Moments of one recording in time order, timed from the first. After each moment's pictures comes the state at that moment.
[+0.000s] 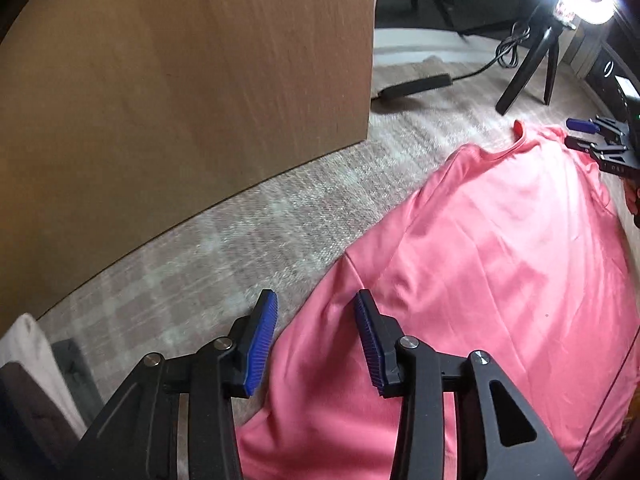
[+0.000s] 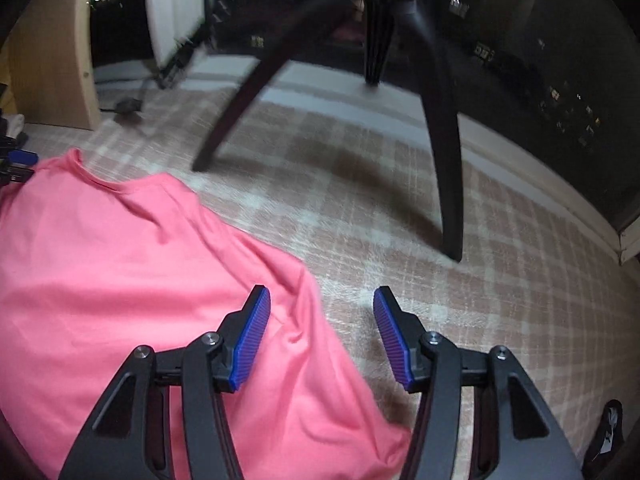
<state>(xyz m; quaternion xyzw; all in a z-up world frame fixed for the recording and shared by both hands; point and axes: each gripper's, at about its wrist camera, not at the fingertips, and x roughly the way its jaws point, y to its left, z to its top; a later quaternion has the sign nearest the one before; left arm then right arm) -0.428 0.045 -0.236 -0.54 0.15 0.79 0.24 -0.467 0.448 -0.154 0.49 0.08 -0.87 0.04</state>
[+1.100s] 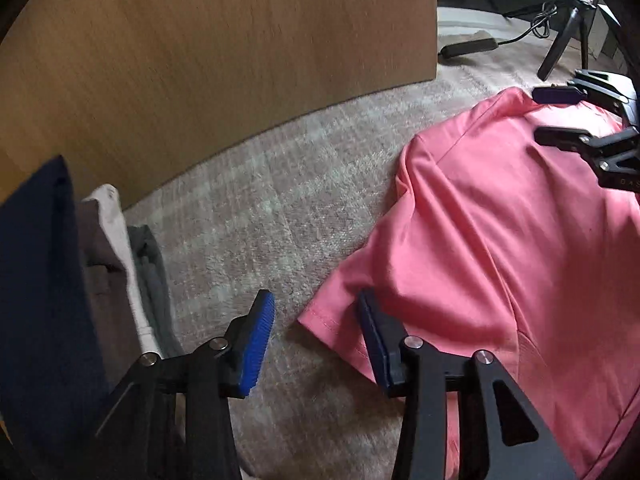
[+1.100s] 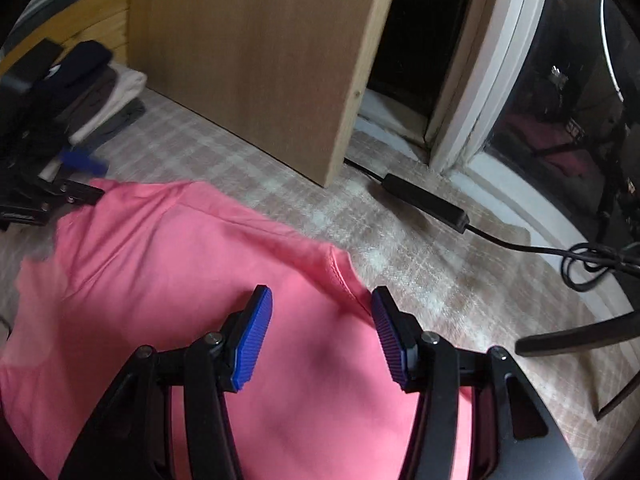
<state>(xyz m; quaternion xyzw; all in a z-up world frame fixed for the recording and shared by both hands) -0.387 -0.012 -0.245 -0.54 0.17 0.81 0.15 -0.504 0.209 -0.157 0.44 0.17 -0.86 0.21</state>
